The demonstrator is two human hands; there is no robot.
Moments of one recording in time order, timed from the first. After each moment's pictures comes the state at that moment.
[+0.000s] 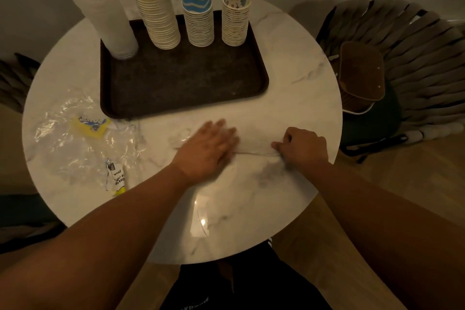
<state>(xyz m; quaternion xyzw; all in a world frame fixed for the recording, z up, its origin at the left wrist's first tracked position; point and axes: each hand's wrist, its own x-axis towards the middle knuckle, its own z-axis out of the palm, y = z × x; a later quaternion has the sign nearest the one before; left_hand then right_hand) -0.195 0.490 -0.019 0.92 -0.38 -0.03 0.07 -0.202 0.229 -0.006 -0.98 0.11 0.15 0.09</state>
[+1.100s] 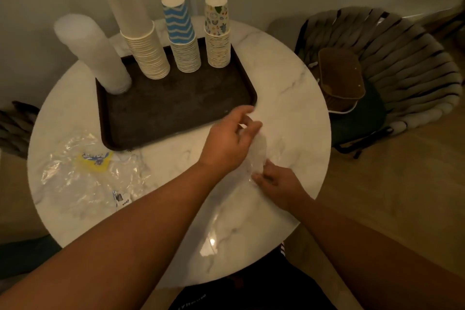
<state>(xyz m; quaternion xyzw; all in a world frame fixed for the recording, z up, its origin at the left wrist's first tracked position) -0.188 0.426 0.079 0.86 -0.17 -0.04 0.49 -0.271 0.277 -0.008 -0.89 0.03 0.08 0.44</state>
